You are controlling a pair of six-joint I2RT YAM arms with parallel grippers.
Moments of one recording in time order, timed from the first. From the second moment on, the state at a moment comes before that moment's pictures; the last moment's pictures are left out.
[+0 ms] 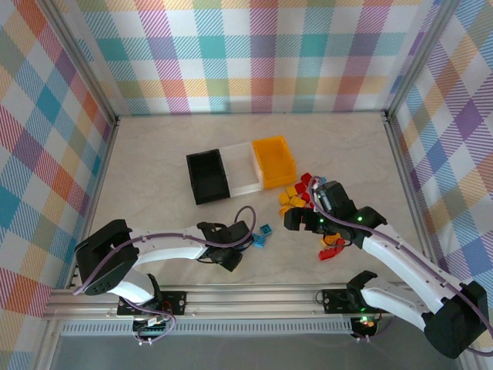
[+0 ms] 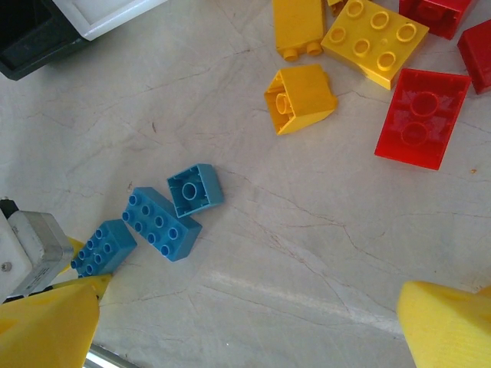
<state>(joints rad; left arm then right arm) -1.08 1.49 0.75 -0.60 -0.10 -0.44 0.59 0.96 0.73 -0.71 -0.16 0.59</state>
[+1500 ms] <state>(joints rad) -0.49 1.74 1.35 -0.76 -0.26 -0.44 0.59 0.99 0.67 -0.65 -0.28 0.57</state>
